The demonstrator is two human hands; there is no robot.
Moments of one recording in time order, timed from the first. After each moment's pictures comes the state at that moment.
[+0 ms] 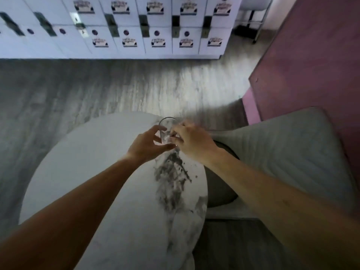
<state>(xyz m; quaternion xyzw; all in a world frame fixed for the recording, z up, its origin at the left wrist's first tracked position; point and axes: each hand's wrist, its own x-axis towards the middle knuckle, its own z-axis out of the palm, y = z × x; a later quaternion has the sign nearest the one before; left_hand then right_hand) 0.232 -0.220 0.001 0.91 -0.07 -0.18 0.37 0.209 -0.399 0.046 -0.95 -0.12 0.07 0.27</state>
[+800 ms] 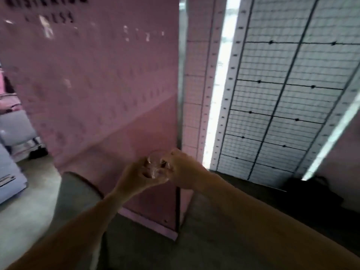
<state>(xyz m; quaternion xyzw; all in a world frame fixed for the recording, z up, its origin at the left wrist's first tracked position) -0.199 -0.644 0.245 0.65 -0.62 -0.15 0.40 -0.382 -0.704 0.300 -0.93 0.30 -0.17 0.12</state>
